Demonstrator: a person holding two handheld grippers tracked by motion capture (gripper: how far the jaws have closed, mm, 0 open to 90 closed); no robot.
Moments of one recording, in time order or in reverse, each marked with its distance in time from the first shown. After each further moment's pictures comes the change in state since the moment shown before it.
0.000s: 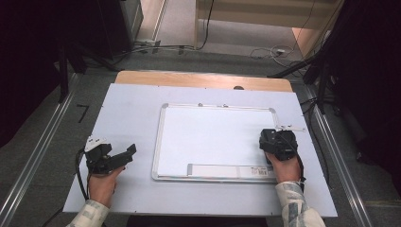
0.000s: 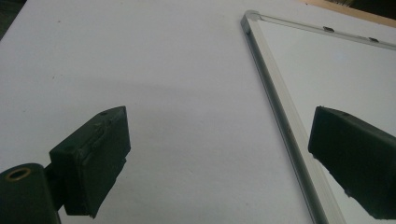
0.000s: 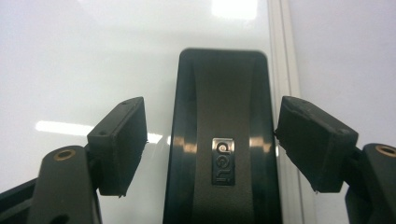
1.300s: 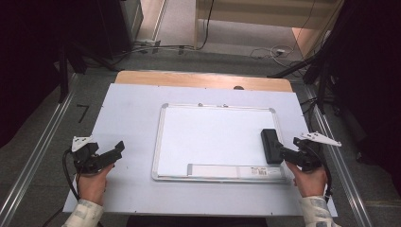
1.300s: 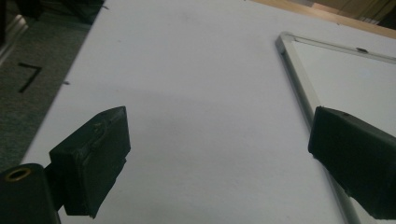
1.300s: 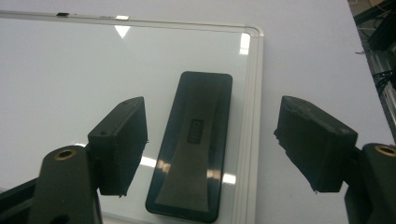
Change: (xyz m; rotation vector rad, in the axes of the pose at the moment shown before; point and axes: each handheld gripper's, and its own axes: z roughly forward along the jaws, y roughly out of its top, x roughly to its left) left arm 0.024 0.009 -0.015 -0.059 0.112 -0.020; right arm -0.040 -0.017 -0.064 -0.160 0.145 -0.021
